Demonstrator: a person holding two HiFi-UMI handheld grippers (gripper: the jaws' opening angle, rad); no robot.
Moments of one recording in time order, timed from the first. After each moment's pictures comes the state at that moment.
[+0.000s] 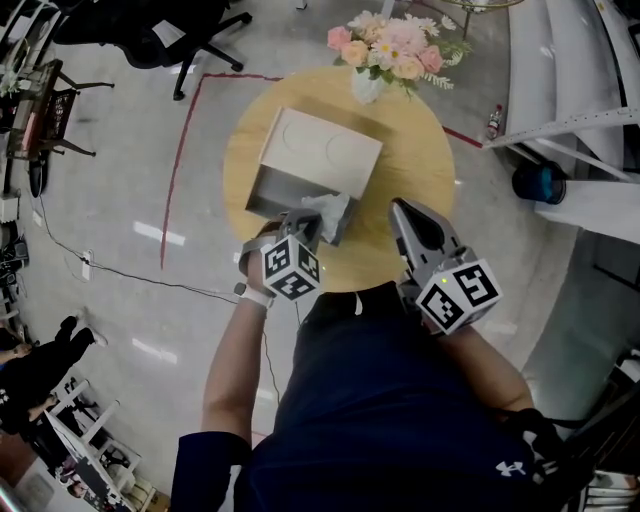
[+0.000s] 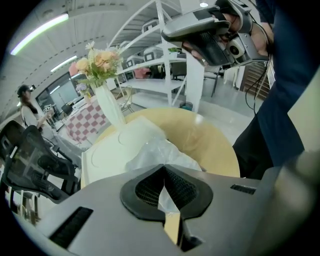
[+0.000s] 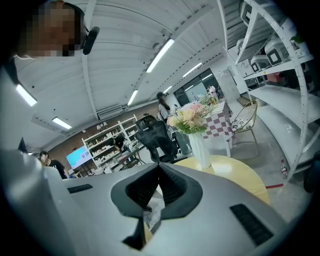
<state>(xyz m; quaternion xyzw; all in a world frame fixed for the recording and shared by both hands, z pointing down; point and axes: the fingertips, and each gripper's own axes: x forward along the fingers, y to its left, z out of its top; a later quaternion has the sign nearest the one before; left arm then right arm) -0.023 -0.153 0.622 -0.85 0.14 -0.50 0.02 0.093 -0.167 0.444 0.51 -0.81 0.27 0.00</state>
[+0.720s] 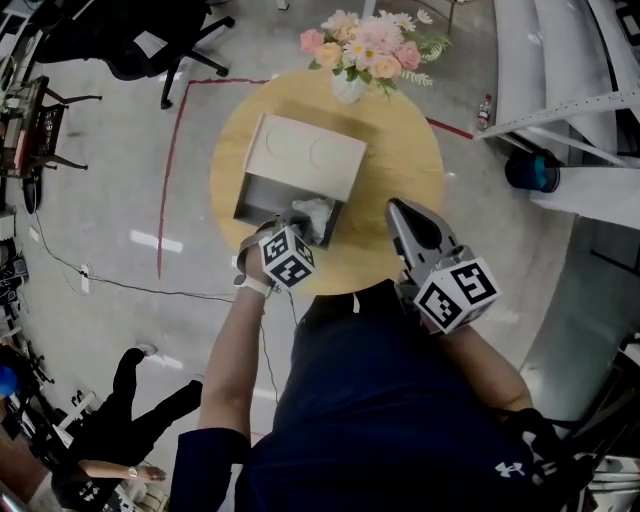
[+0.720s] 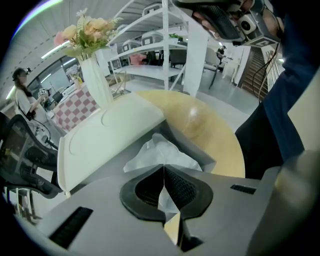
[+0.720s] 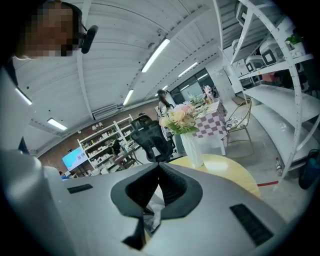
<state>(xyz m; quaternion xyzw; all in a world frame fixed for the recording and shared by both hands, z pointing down) -0.023 -0.153 0.680 -0.83 0.10 -0.55 -0.03 0.116 -0.166 0.450 0.53 -0.80 0.28 0.01</state>
